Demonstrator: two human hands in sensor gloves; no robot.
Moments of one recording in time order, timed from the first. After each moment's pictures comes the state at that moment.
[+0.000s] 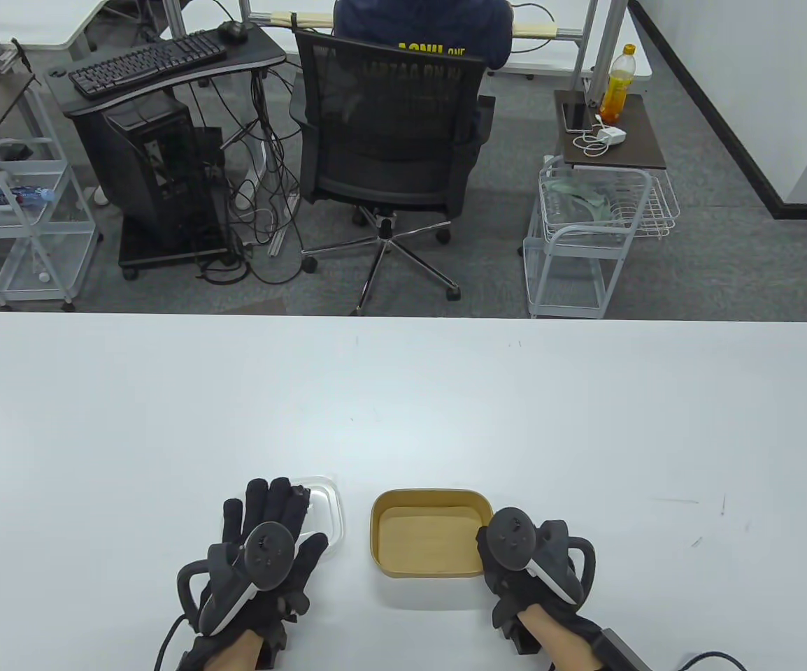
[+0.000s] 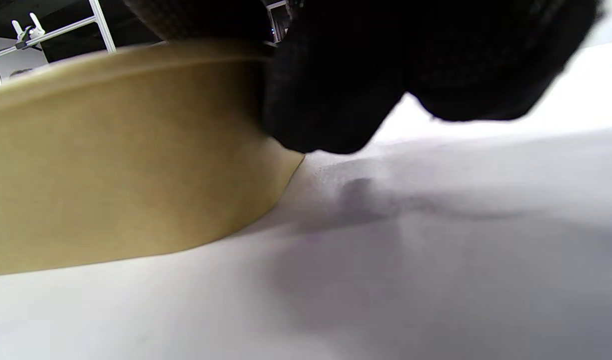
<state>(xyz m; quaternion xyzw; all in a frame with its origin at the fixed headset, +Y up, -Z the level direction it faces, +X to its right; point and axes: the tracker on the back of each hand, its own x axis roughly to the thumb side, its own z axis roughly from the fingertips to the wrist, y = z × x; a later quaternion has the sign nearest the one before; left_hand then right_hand) -0.202 -0.730 -0.295 0.04 0.03 0.10 0.99 0.137 -0.752 -0.329 0.03 0.00 0.99 0.13</state>
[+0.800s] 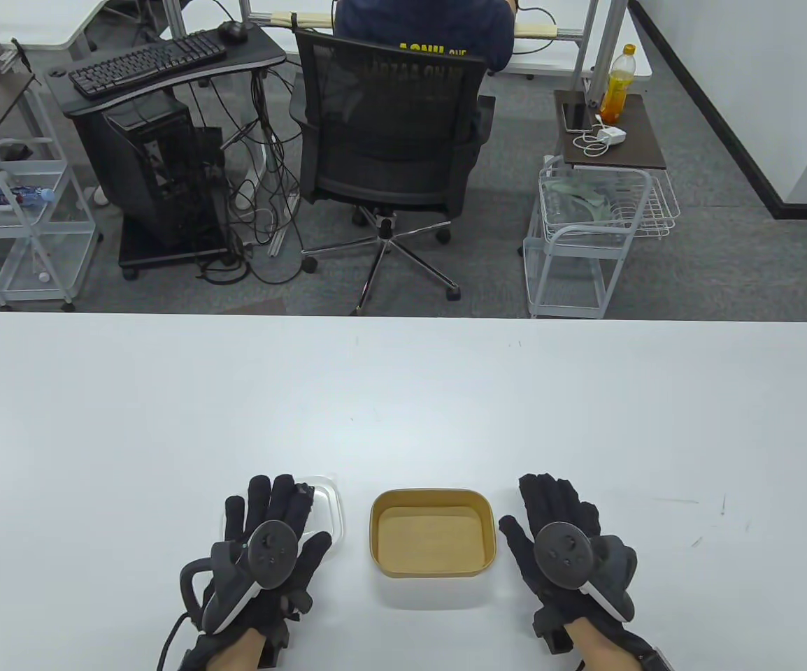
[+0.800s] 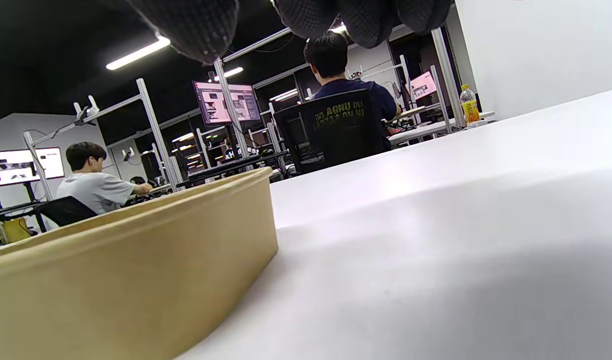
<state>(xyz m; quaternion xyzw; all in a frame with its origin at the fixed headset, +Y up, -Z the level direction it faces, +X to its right) -0.201 -0.727 -0.296 0.04 0.03 0.10 0.99 0.185 -0.727 -0.308 0.07 -0.09 0.98 0.18</state>
